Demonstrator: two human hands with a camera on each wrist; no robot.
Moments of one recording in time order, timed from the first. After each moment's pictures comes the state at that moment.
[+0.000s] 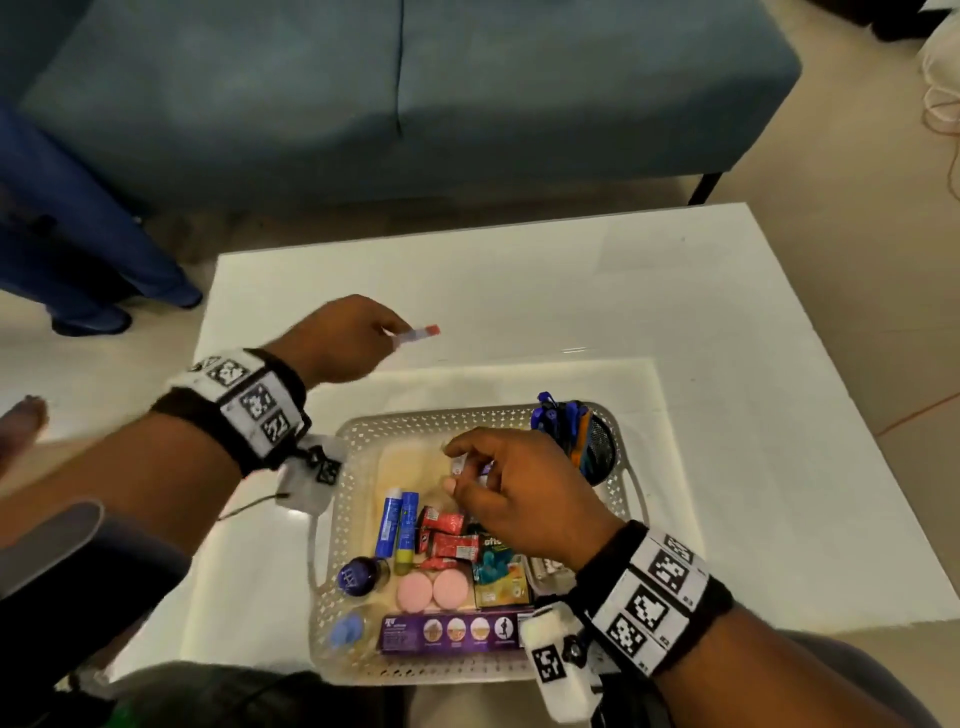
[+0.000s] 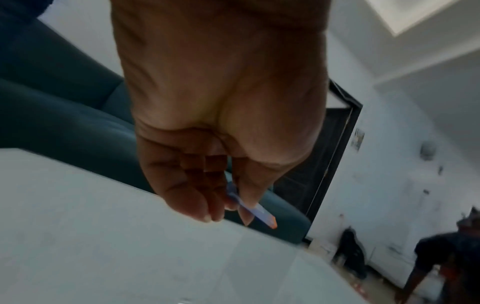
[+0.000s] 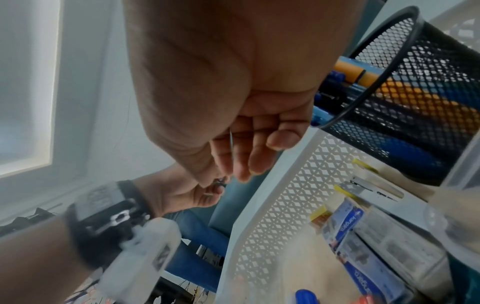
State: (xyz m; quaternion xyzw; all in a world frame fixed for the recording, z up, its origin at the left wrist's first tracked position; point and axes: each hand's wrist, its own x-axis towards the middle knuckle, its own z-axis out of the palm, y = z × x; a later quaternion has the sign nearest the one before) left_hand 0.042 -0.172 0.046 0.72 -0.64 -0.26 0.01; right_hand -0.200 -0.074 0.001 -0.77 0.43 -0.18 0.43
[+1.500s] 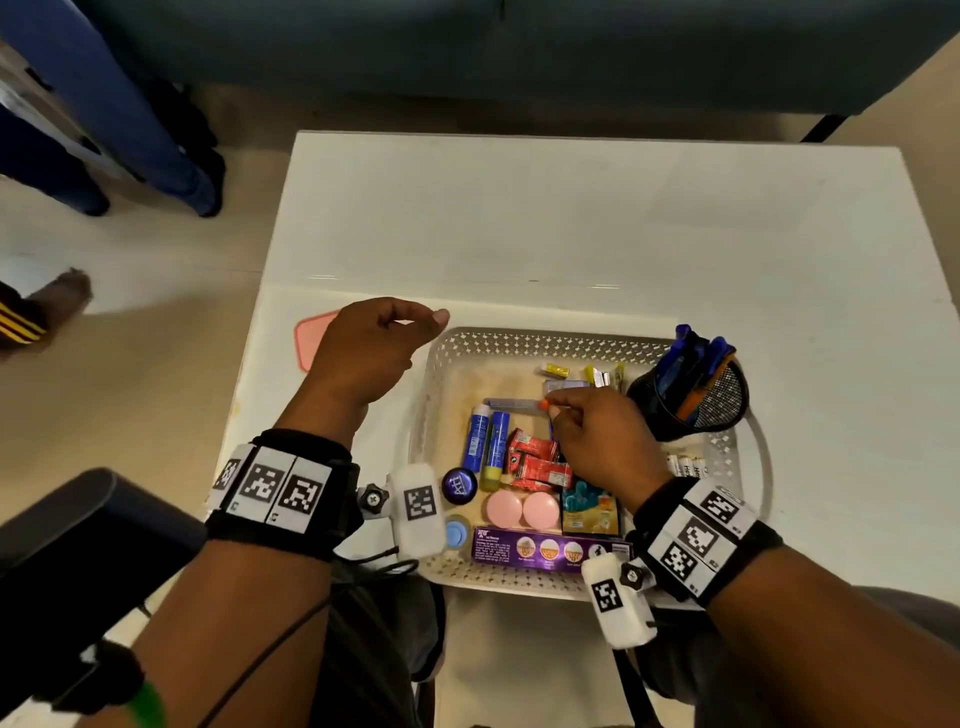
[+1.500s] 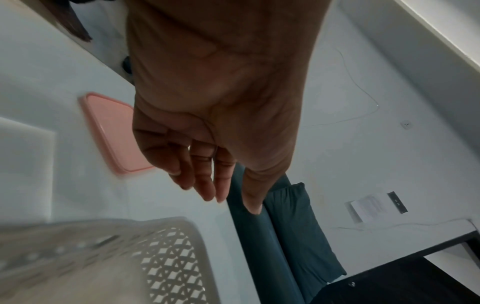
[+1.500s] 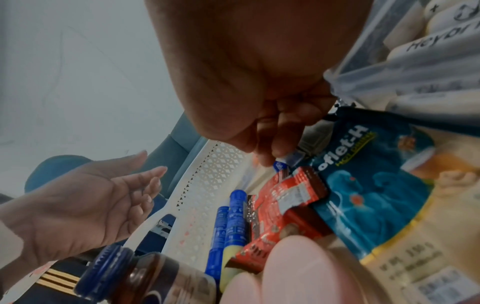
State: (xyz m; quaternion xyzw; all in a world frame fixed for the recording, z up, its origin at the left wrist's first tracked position) left_hand 0.094 -0.045 0.000 0.76 -0.34 -0.42 0.36; right_hand -0.156 -0.060 -0.079 -0.72 0.57 -0.09 0.37
